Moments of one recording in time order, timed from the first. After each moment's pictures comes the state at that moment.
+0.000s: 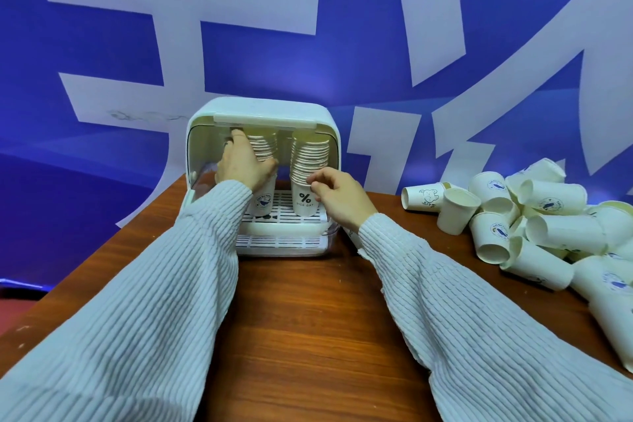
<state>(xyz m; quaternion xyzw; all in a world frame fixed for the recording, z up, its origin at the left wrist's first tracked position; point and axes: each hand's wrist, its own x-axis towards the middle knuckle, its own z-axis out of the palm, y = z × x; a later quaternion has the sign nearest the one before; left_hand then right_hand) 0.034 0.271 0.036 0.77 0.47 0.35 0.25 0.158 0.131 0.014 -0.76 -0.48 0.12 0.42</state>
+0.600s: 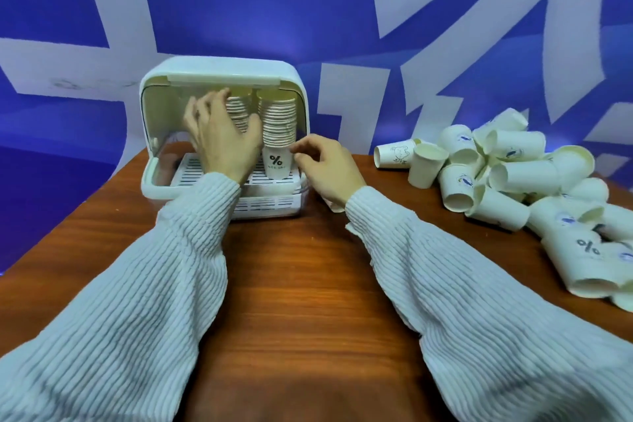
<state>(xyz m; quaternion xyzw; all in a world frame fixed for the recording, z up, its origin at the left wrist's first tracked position) 0.042 0.221 0.021 0.74 0.38 0.51 0.21 0.157 0.095 0.007 -0.75 -0.48 0.07 0.44</state>
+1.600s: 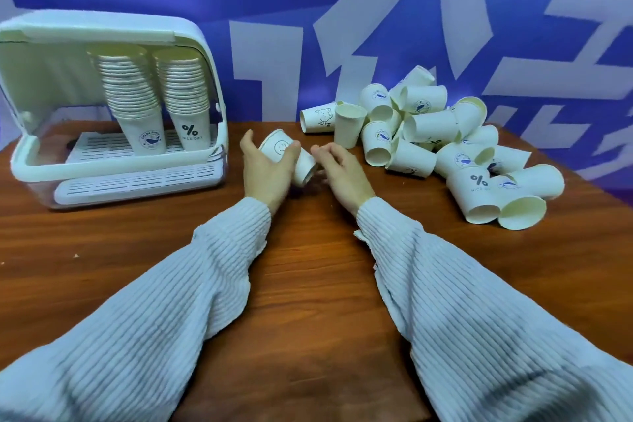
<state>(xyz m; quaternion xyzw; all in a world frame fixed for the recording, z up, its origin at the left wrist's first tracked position) 0.128 0.073 -0.059 0.68 0.28 0.36 0.57 0.211 -0.042 -0.053 -0.77 -0.30 0.11 0.56</state>
